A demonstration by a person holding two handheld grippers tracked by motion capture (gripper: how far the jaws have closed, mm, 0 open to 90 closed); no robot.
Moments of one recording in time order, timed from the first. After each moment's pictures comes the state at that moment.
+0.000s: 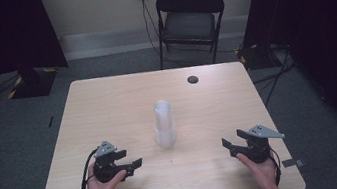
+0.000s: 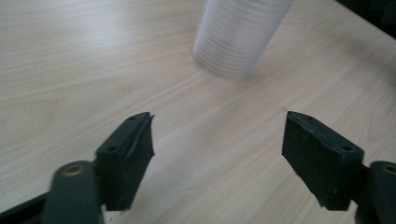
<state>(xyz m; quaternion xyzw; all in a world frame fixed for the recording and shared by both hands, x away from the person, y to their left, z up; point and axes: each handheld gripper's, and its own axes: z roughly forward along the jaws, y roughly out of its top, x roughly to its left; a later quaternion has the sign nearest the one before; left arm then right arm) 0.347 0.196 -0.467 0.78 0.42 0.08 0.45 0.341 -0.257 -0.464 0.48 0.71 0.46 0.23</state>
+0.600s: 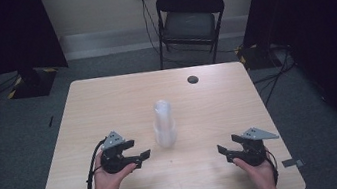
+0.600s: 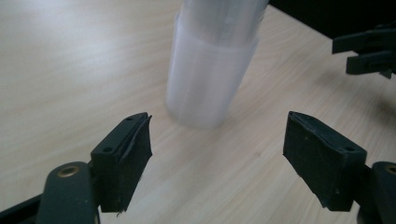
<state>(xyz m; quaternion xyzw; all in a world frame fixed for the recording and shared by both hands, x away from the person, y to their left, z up) 0.356 0.166 -0.434 0.78 0.38 0.11 0.49 0.339 -0.249 -0.469 0.46 0.74 0.45 0.19</state>
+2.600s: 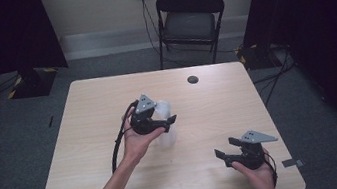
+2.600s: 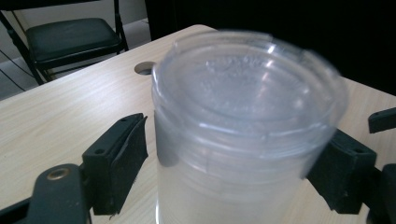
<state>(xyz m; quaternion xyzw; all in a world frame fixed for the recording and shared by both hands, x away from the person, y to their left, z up) 0.438 0.085 -0.400 0.79 0.31 0.17 0.50 0.330 -0.242 -0.467 0.44 0.75 0.46 0.17</state>
